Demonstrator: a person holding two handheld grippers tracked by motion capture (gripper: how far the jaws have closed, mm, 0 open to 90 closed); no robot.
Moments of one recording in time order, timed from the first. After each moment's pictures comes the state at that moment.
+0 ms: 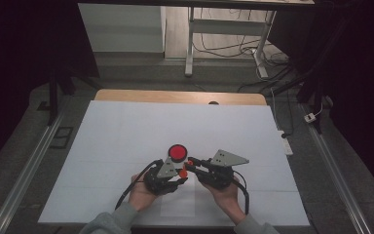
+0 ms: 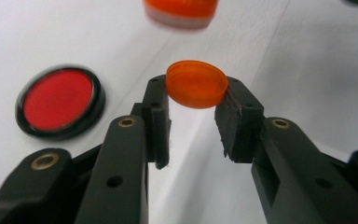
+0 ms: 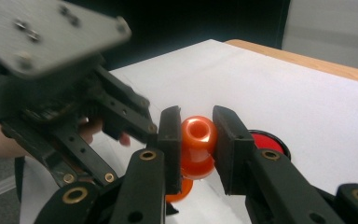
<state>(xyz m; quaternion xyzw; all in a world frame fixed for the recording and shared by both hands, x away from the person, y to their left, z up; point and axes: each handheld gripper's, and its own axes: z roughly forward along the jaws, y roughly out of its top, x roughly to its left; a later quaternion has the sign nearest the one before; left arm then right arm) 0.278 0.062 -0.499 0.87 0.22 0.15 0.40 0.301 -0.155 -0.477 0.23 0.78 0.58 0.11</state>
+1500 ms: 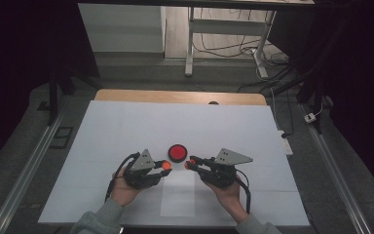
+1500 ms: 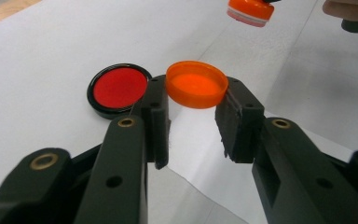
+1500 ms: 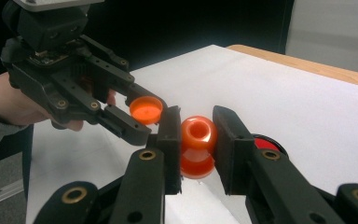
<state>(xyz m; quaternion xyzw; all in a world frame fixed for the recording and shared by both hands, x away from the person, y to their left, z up) 0.279 0.120 -0.485 0.84 0.27 0.15 0.45 0.304 -0.161 -0.474 0.22 0.77 0.59 0.10</state>
